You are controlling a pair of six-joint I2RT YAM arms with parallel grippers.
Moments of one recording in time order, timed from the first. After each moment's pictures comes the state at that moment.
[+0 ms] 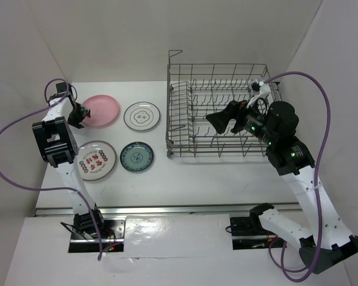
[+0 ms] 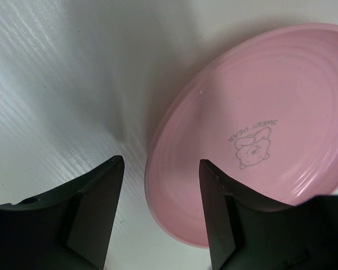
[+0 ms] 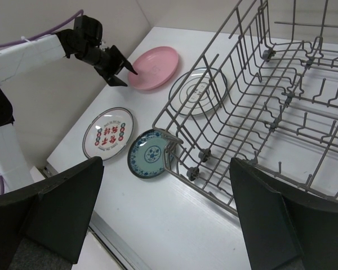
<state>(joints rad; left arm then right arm) 0.35 2.22 1.82 -0.70 -0.08 -0.87 0.36 0.92 1.20 -0.37 -0.32 0.37</state>
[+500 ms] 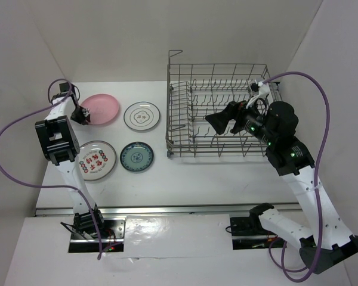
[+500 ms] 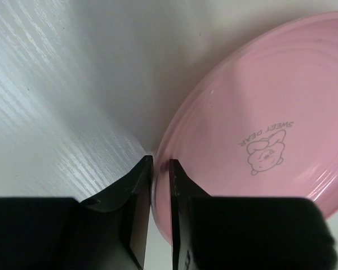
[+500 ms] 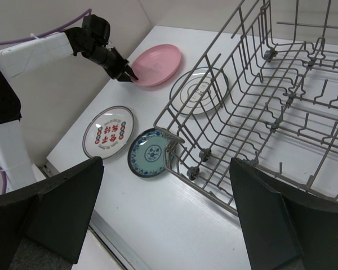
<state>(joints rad) 0.33 2.28 1.87 -0.73 -0.10 -0.87 0.37 0.92 1.19 -0.37 -0.32 0.36</state>
